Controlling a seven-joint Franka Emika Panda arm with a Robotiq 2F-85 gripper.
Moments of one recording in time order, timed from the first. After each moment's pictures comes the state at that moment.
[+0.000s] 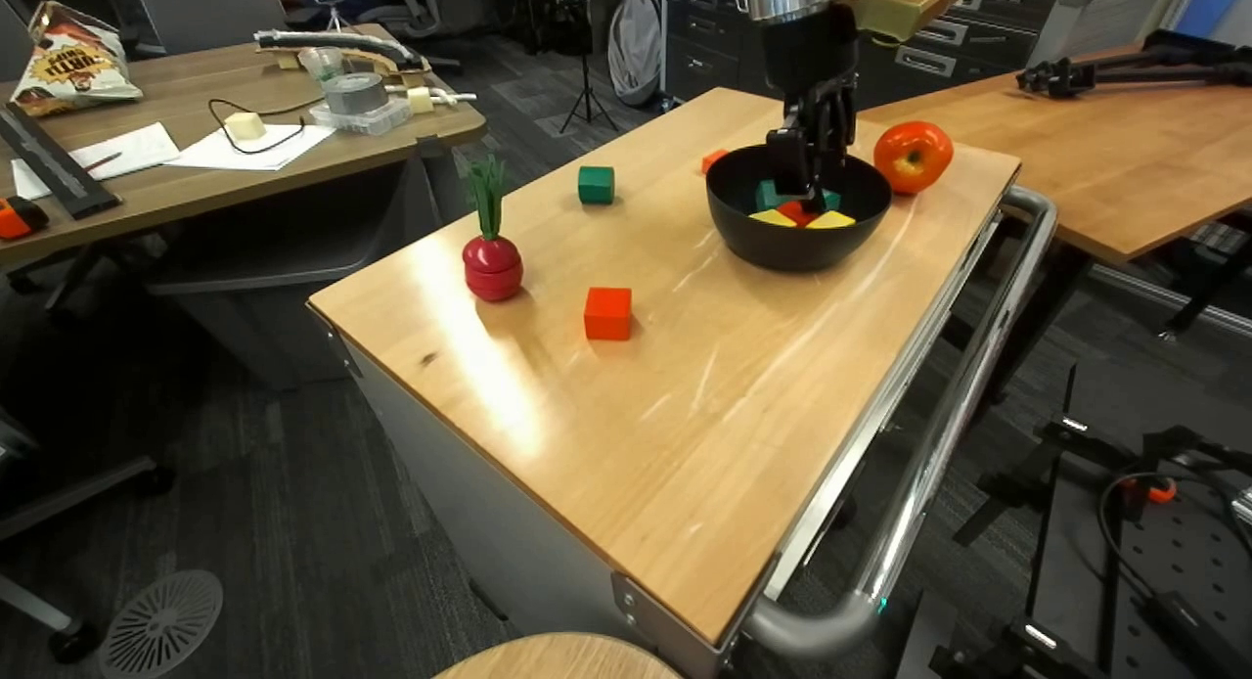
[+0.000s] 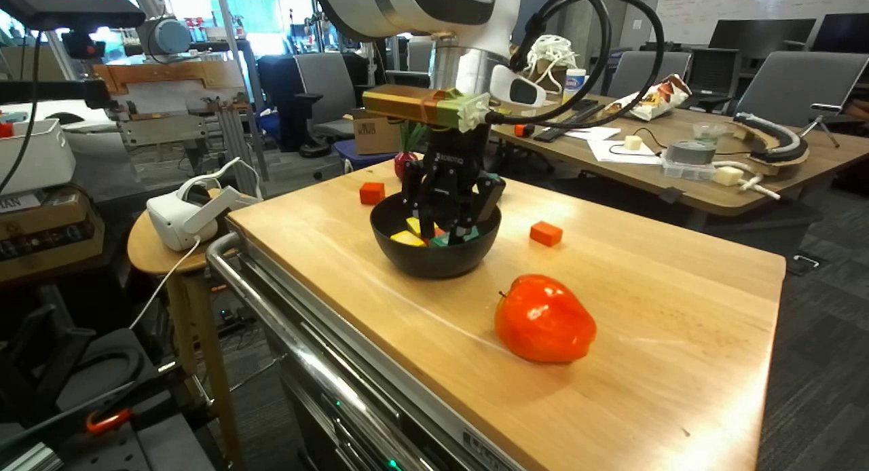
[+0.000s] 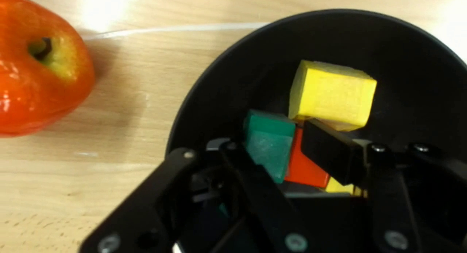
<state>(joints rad) -0.08 0.23 -0.04 -2.04 -0.11 1.98 -0.10</state>
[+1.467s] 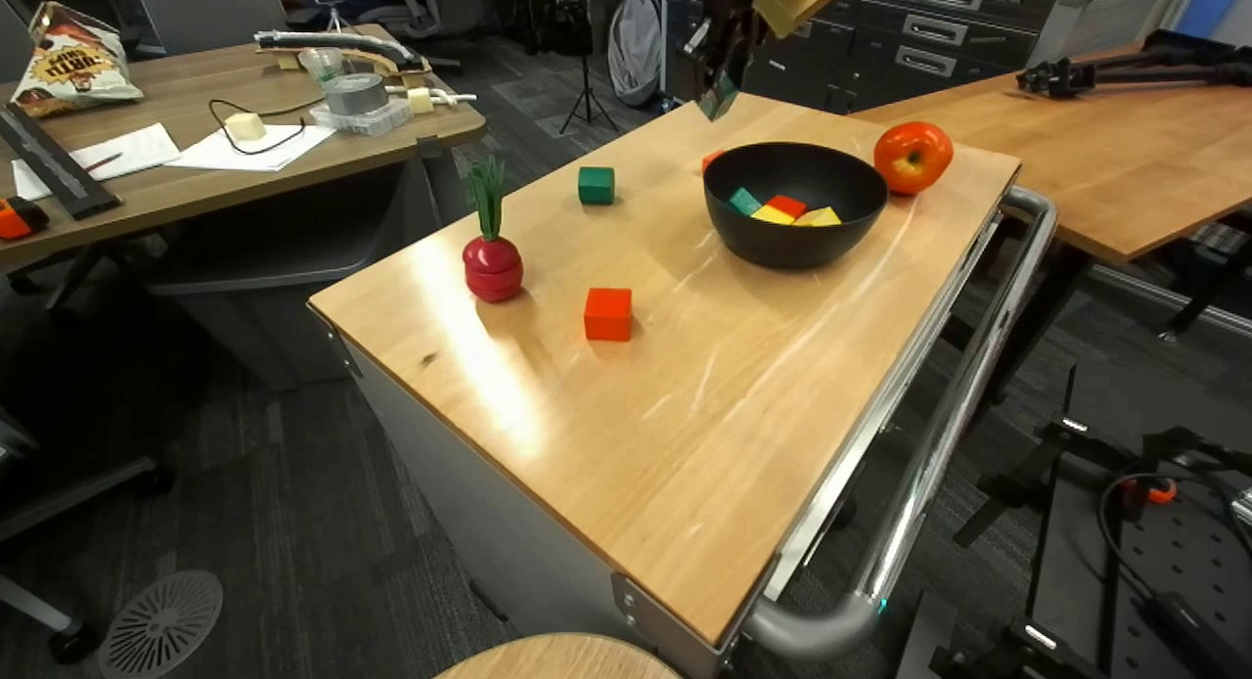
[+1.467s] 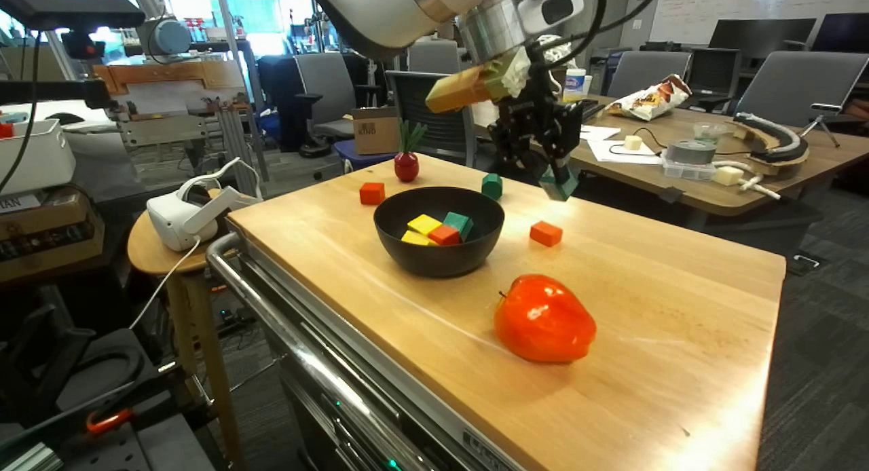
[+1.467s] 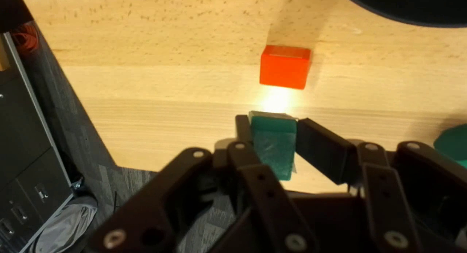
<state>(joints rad) -0.05 0.28 -0.09 -1.95 -0.51 2.45 0.35</state>
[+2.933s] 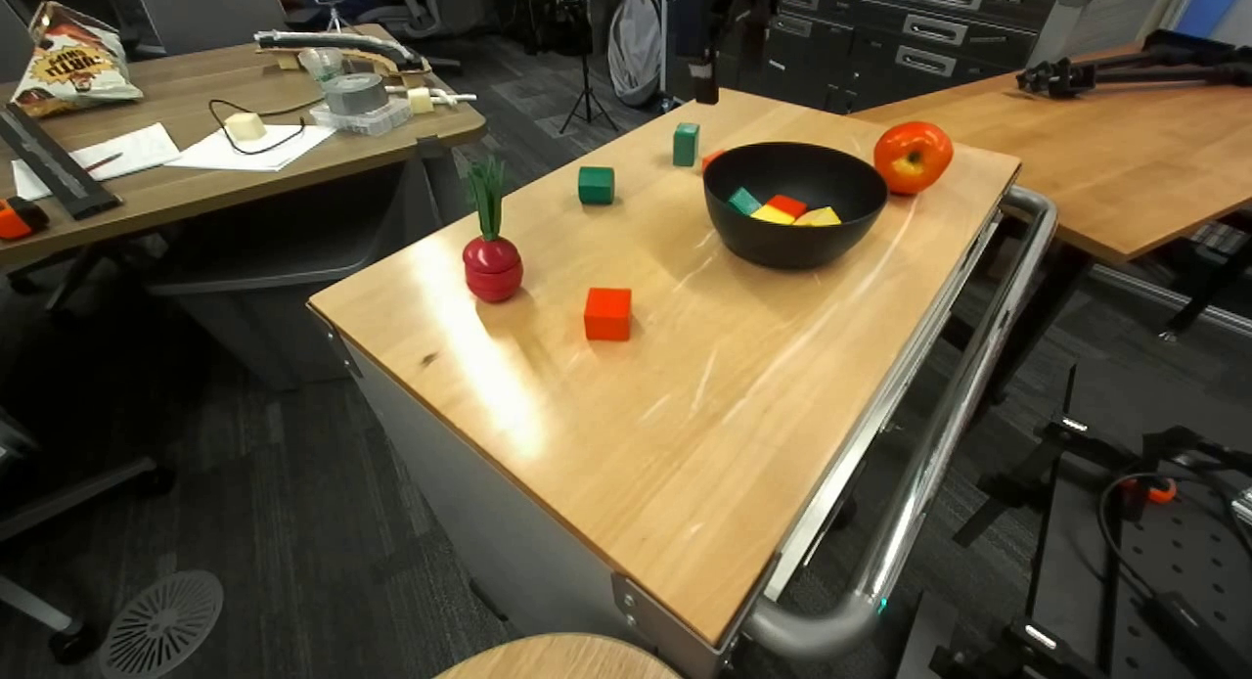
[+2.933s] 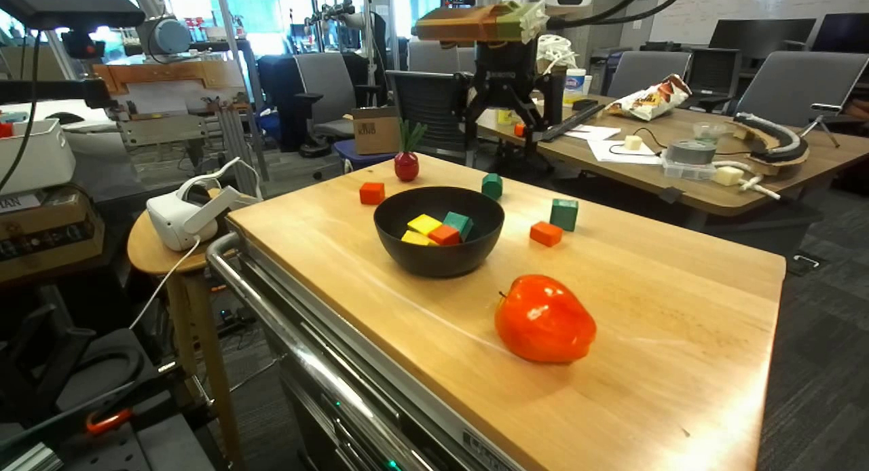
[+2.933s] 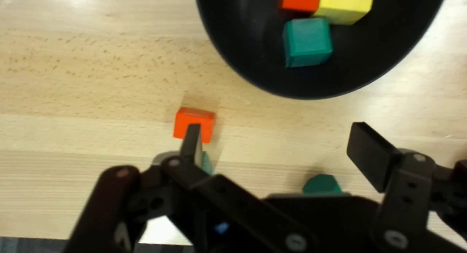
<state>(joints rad) -0.08 0.28 -0.05 -1.77 -0.07 2.00 -0.14</state>
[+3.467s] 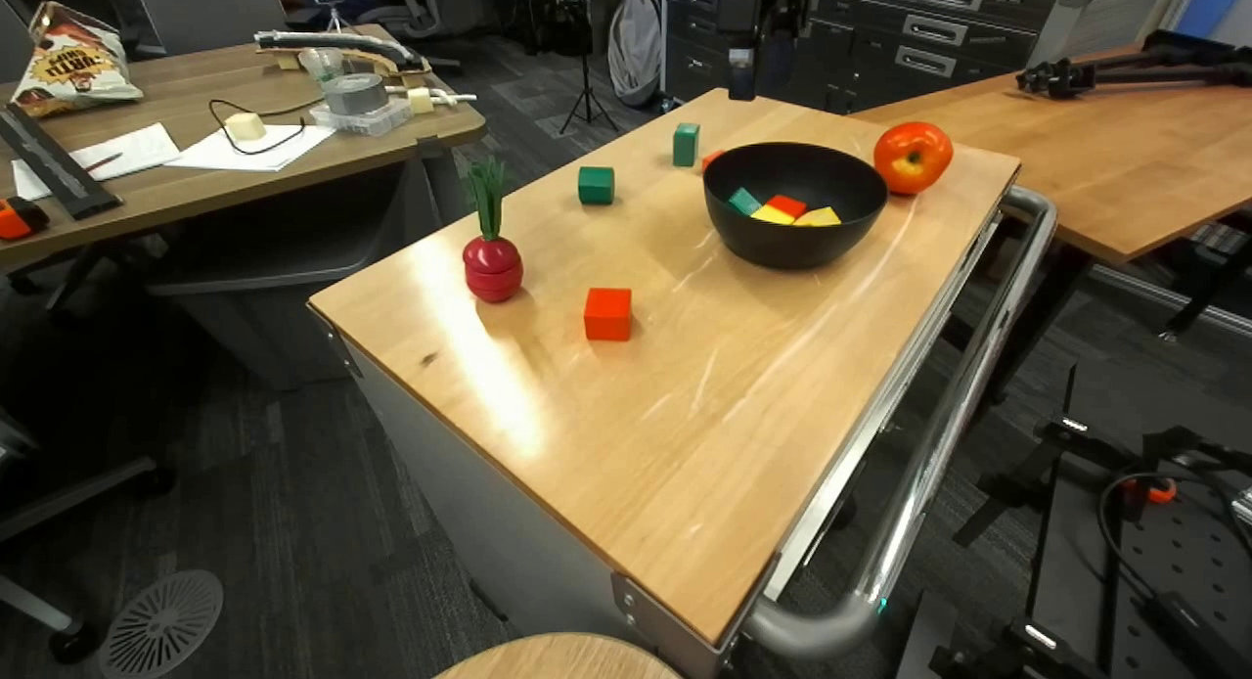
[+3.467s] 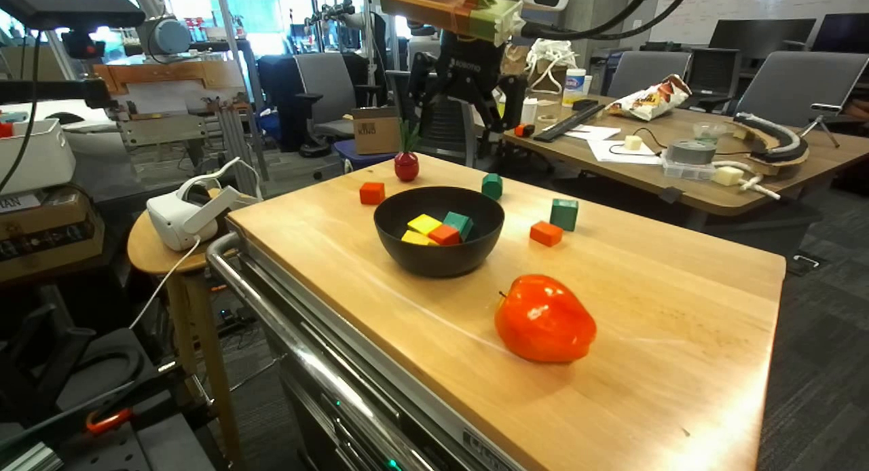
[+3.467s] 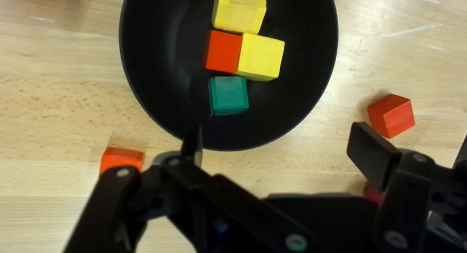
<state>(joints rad) -0.11 0.15 -0.03 -1.90 0.12 1.94 -0.34</state>
